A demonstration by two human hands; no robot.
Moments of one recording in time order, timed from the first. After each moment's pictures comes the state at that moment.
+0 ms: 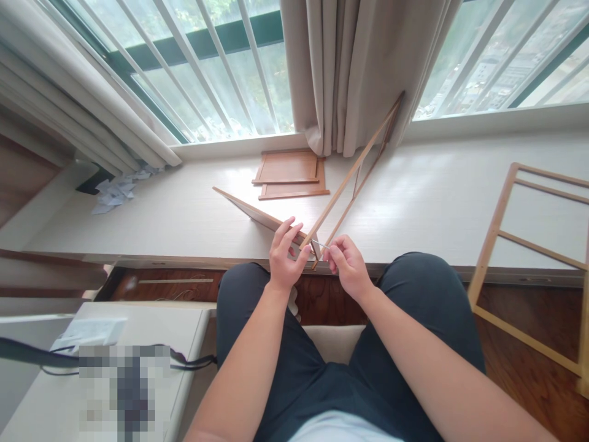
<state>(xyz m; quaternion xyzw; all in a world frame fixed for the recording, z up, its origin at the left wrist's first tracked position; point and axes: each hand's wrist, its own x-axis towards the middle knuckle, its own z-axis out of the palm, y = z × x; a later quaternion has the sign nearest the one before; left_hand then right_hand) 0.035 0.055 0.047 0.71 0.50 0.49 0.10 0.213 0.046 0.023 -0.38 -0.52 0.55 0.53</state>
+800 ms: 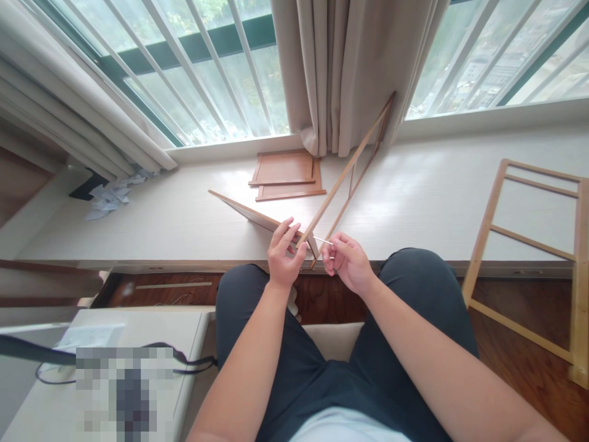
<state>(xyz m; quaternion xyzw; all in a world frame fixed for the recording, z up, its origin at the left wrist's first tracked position) 0.037 0.059 0.040 0.69 0.50 0.51 0.10 0.216 0.053 0.045 -0.29 -0.36 0.73 0.50</state>
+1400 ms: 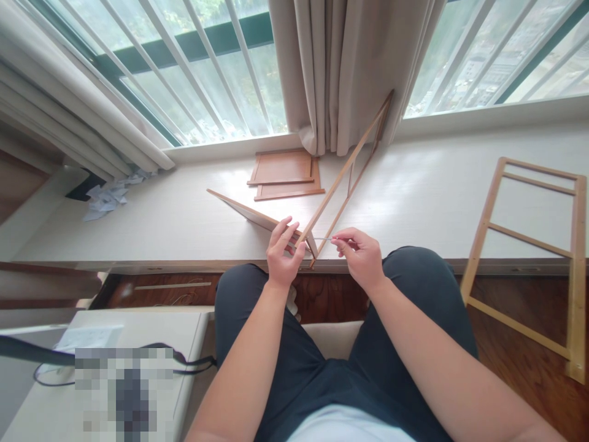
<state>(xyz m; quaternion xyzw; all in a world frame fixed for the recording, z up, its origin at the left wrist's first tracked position) 0.039 0.058 0.043 0.69 0.49 0.52 0.11 0.238 0.059 0.037 -0.46 -0.56 0.39 0.57</state>
